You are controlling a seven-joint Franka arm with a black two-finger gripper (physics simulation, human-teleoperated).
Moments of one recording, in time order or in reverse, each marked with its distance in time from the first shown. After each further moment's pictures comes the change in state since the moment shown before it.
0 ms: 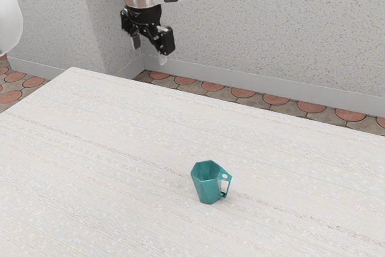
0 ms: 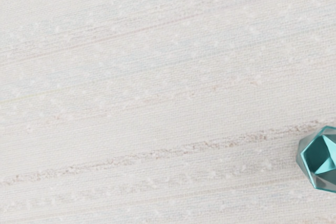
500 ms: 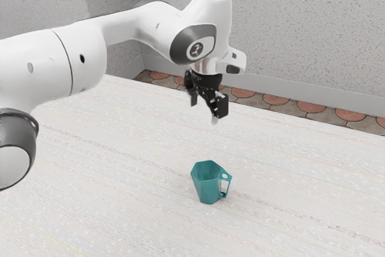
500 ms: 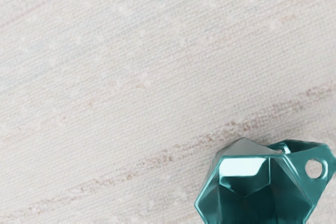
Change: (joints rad) arm 0.008 0.272 -0.147 0.005 -0.102 0.102 0.070
